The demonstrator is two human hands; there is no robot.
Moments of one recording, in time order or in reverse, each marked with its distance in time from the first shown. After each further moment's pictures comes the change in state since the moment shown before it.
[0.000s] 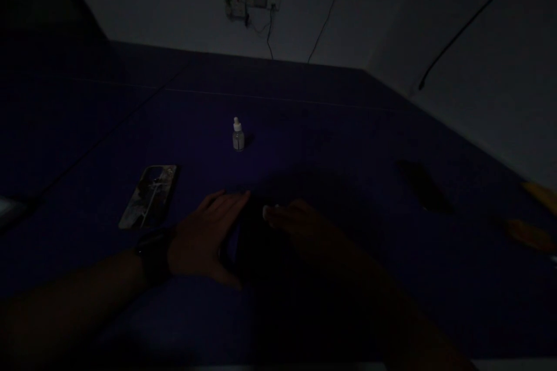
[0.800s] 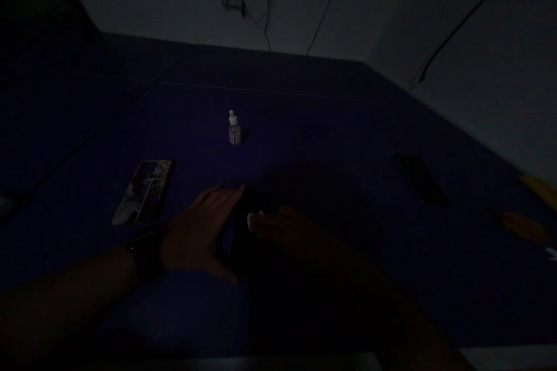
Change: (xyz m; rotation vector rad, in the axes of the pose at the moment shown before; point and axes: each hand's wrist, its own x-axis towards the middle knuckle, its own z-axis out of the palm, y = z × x) left_hand -0.001 0.000 -0.001 0.019 0.027 0.004; right_hand 0.001 -0.007 -0.005 0.047 -0.134 -0.062
